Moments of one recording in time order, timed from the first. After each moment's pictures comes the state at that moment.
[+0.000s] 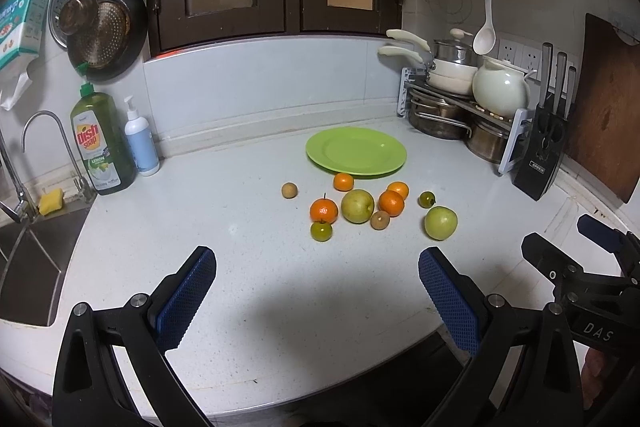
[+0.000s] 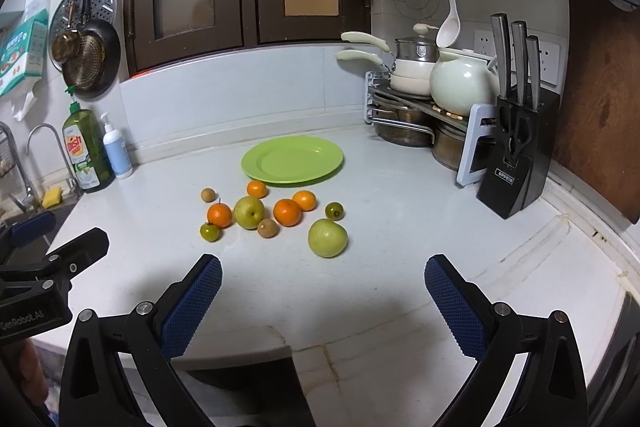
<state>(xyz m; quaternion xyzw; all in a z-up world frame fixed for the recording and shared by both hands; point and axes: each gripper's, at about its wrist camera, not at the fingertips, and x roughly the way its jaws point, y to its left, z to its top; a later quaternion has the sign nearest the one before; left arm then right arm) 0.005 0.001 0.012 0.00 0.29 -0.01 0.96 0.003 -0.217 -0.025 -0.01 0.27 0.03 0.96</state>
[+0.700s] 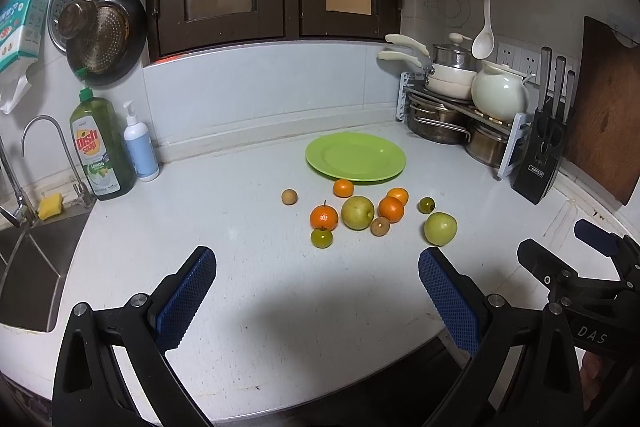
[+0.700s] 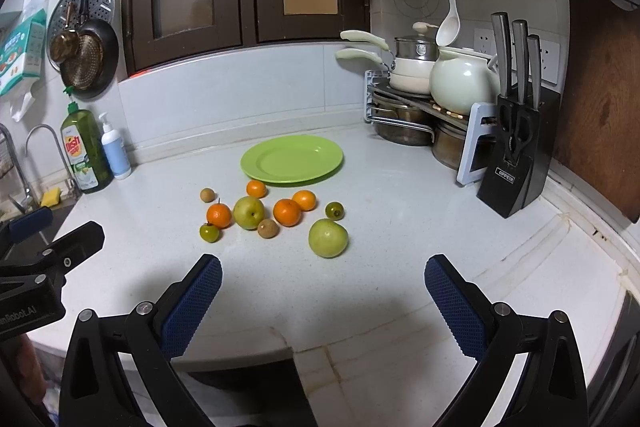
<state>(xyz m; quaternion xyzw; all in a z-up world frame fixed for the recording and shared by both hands) 0.007 0.003 0.015 0.00 0.29 -0.01 0.96 0.005 -0.217 -0.025 -0.01 0.27 0.03 0.96</state>
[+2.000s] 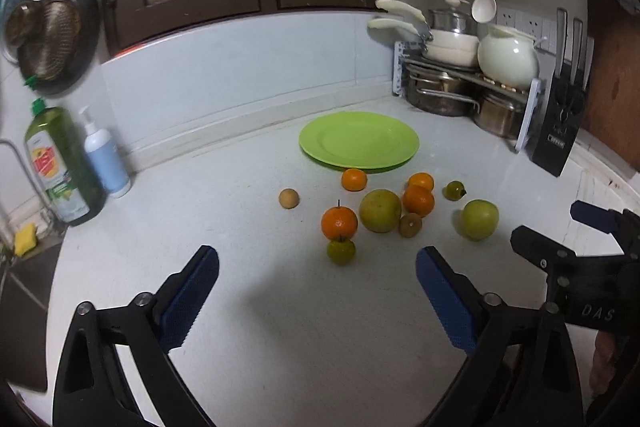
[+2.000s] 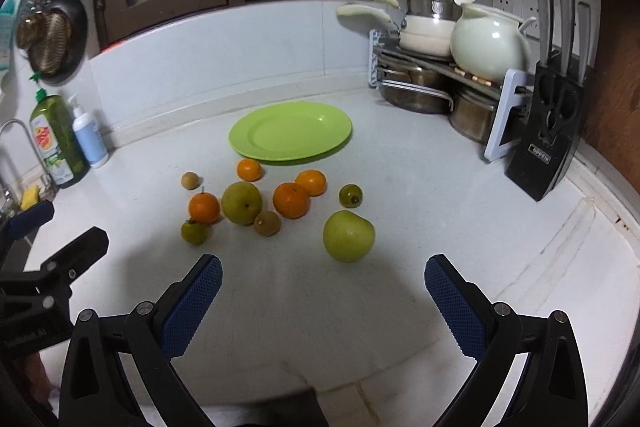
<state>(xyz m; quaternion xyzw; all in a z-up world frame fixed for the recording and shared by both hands) 0.096 0.018 -0.029 0.05 0.32 -0.06 0.95 0.088 -0.185 -0.062 0.00 0.34 0.01 0.94</state>
